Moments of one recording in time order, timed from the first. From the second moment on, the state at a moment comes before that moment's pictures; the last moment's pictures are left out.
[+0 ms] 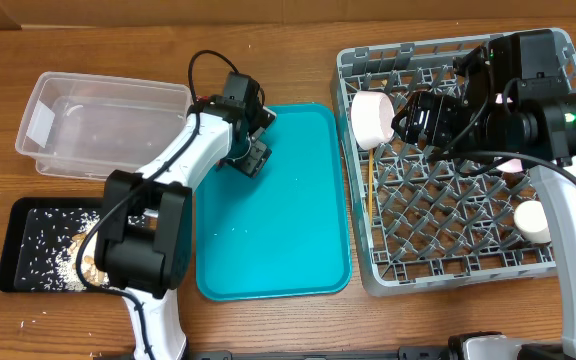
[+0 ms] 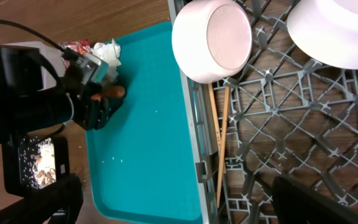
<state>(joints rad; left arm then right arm) -0.29 2.06 1.45 -0.76 -0.03 0.27 0.11 1.49 1.71 -1.31 -0.33 0.34</state>
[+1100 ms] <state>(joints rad) -0.29 1.98 1.61 -1.28 0.06 -0.08 0.11 1.49 1.71 -1.32 -0.33 0.34</state>
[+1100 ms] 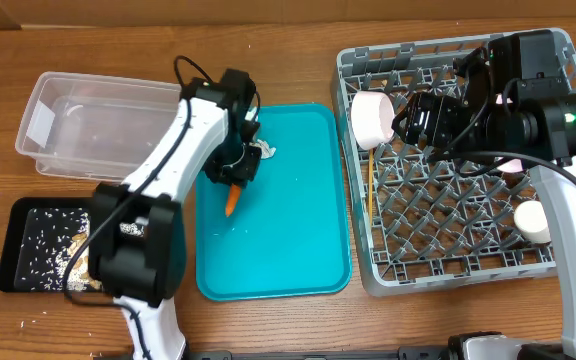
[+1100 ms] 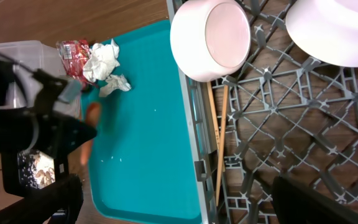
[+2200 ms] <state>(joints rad) 0.25 1.75 1.27 -1.22 -0.07 -0.41 0.11 1.49 1.71 -1.32 -0.33 0.34</state>
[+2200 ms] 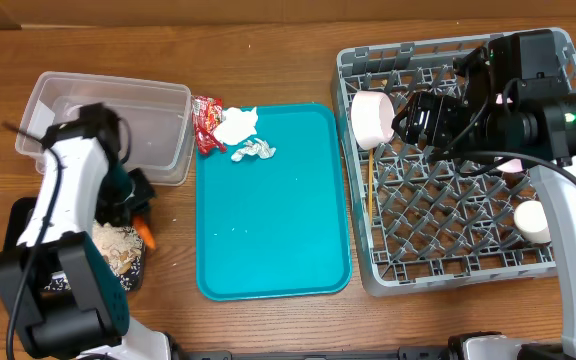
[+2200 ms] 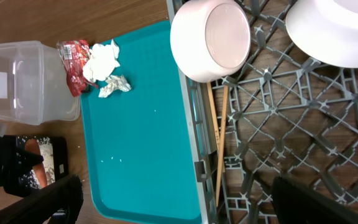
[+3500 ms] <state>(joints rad) 0.03 1.70 1.57 -1.10 0.33 -0.18 0.11 1.49 1.71 -1.28 -0.32 0.34</state>
